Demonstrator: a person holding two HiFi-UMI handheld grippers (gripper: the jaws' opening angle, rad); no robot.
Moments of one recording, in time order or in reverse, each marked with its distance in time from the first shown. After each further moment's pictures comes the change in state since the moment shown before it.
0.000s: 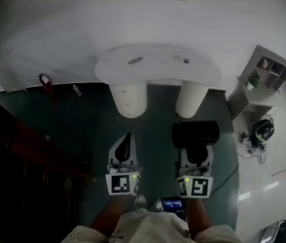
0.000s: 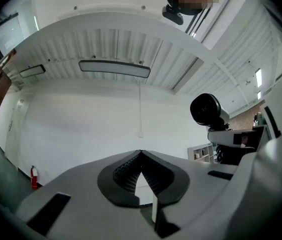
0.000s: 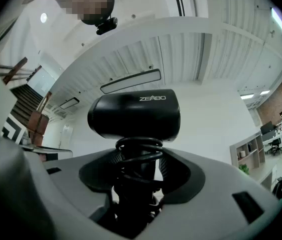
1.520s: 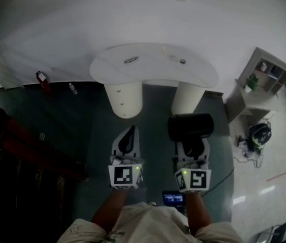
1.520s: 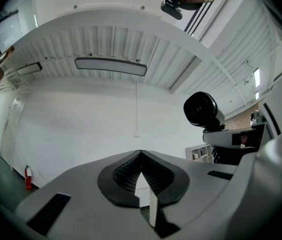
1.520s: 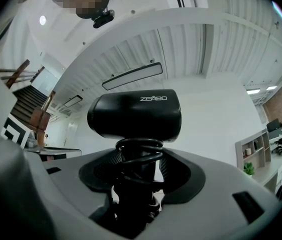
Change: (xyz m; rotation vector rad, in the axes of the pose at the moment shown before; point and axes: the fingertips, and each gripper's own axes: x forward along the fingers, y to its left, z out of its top) left arm 0.051 -0.043 -0.017 0.016 -0.039 -0.022; right arm 0.026 -0.040 -0.023 -0.016 0.037 0.072
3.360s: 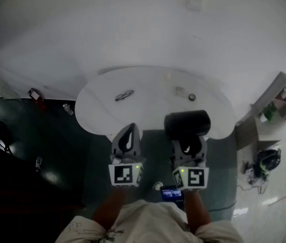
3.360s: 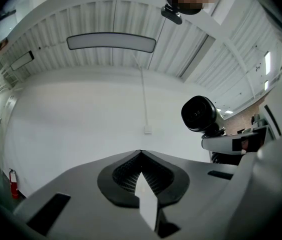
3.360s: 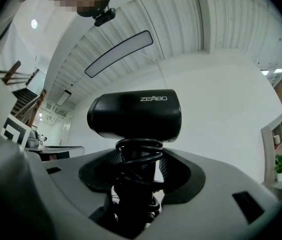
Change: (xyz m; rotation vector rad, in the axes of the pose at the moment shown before) left arm 0.420 0.089 -0.059 0.007 -0.013 0.051; right arm 0.406 -0.147 -0.100 0.065 0.017 0.053
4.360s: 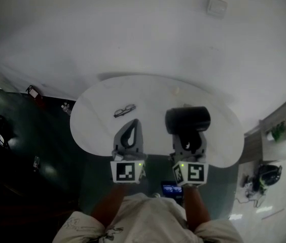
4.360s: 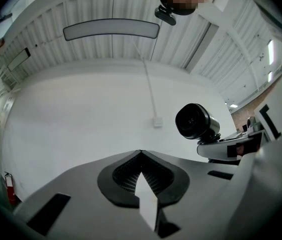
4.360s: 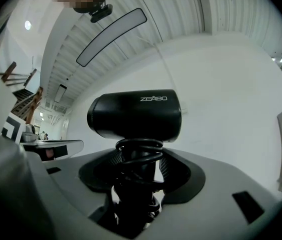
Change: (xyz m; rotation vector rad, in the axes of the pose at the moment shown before) left arm 0.168 0.050 -0.043 0.027 0.013 0.038; right arm 0.181 -0.053 -0.066 0.025 0.078 0.037
